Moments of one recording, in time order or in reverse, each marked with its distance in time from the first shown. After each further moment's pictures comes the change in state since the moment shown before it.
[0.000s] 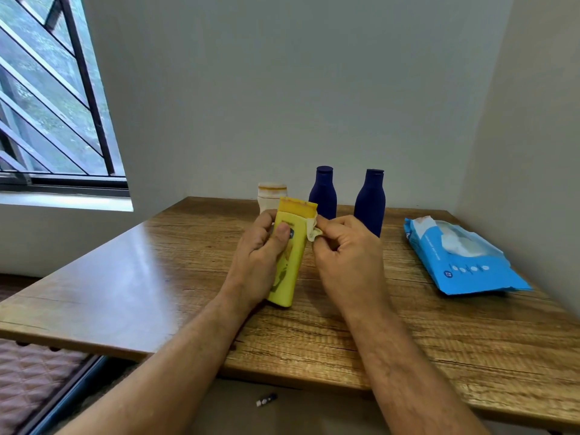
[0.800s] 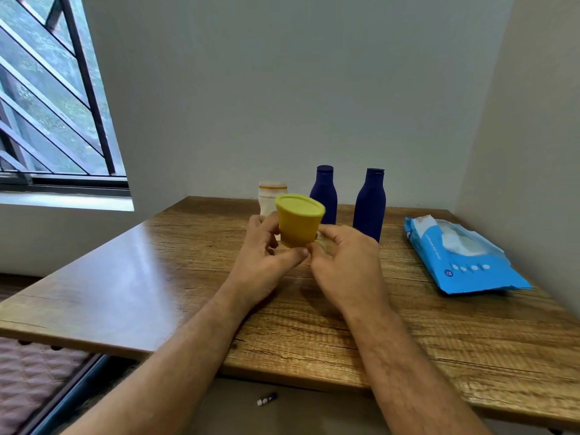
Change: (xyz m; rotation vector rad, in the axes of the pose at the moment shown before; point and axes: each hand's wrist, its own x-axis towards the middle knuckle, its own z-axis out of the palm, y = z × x) left_hand -0.004 0.007 -0.003 0.247 -0.060 -0.099; right_hand -0.002 -0.005 -0.005 -0.103 -0.160 0.168
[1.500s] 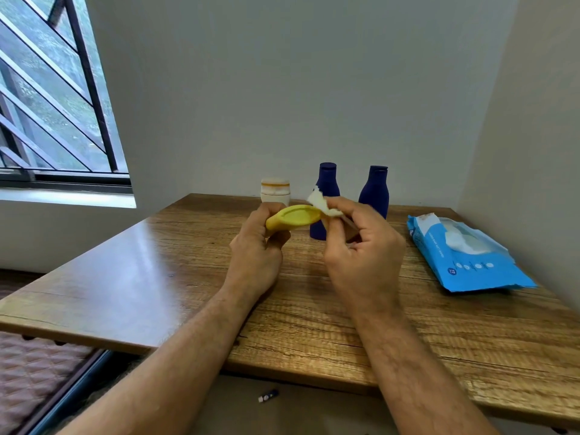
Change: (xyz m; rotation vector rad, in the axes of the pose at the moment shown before) left_hand 0.010 -0.020 0.002 0.134 0.211 0.045; right_hand -0.004 -0.005 -0.003 0.238 0.396 -0.314
